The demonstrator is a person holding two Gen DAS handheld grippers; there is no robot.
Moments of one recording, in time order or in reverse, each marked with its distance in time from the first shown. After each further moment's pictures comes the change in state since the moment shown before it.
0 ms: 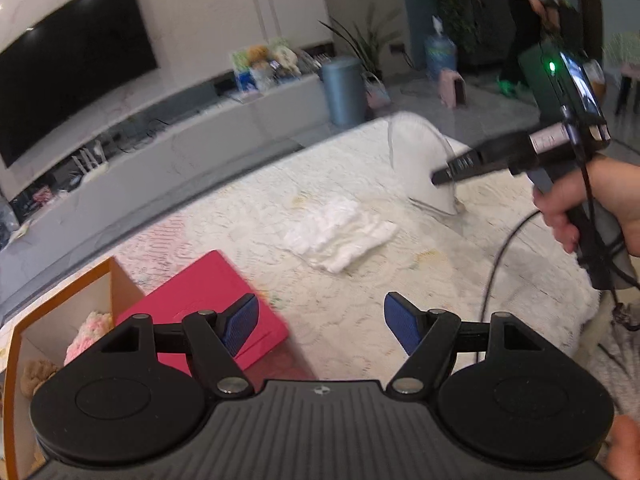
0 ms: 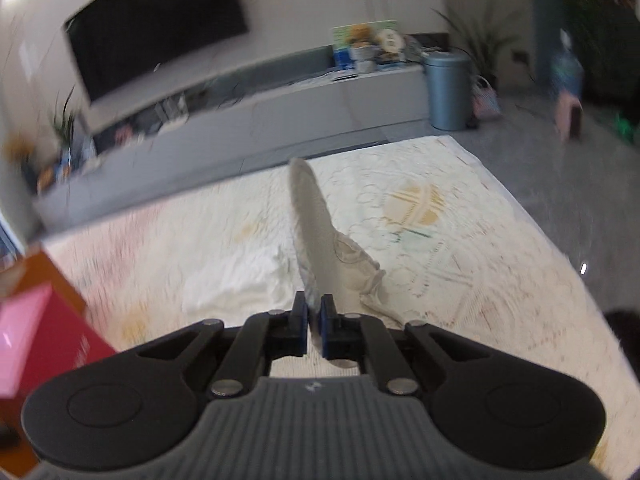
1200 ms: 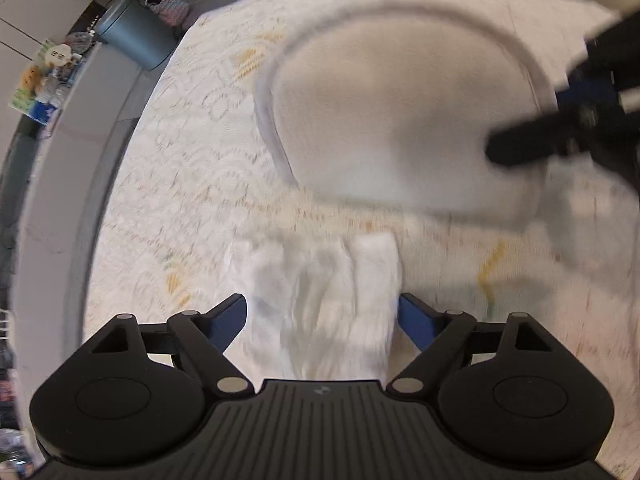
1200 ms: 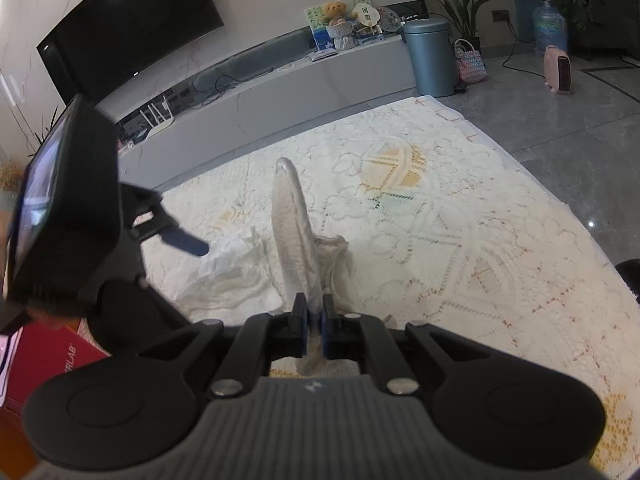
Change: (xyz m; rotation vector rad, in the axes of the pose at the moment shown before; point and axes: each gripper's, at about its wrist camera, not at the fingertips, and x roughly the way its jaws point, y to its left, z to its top) left arm 0.269 -0.045 0.089 0.690 0.348 -0.243; right arm 0.027 -0.026 -0.014 0.084 0.071 0.012
